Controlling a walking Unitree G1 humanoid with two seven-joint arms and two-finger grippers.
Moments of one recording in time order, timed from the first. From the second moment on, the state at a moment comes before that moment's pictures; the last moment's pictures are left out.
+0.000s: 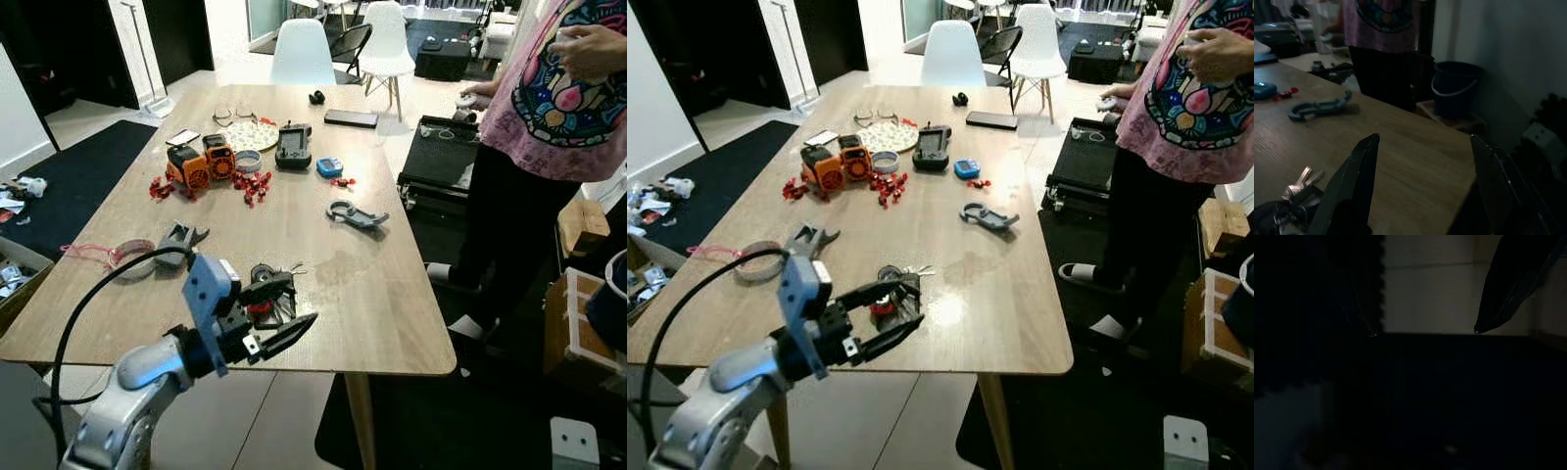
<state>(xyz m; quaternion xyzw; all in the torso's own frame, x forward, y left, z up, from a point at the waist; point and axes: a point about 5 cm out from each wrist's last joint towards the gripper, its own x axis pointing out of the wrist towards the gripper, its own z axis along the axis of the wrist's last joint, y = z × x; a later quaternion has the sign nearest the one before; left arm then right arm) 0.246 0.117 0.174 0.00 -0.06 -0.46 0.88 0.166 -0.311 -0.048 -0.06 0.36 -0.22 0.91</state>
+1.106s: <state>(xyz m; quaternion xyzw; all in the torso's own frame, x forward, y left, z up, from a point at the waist) 0.294 0.093 0.113 0.11 0.09 -0.21 0.97 0.200 -0.224 -0.063 -0.03 0.36 -0.04 0.93</state>
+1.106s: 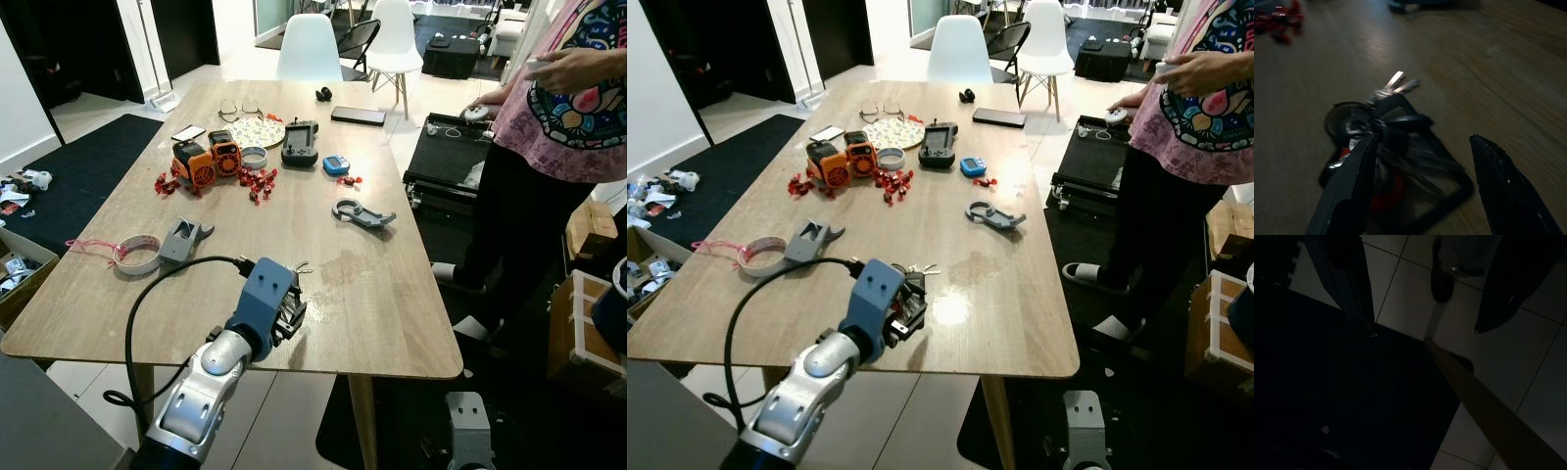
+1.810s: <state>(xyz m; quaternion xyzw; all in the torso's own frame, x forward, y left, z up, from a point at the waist) 0.302 0.092 0.111 0.15 0.04 -0.18 0.97 0.202 -0.223 -0.062 -0.03 0.36 -0.04 0.93</state>
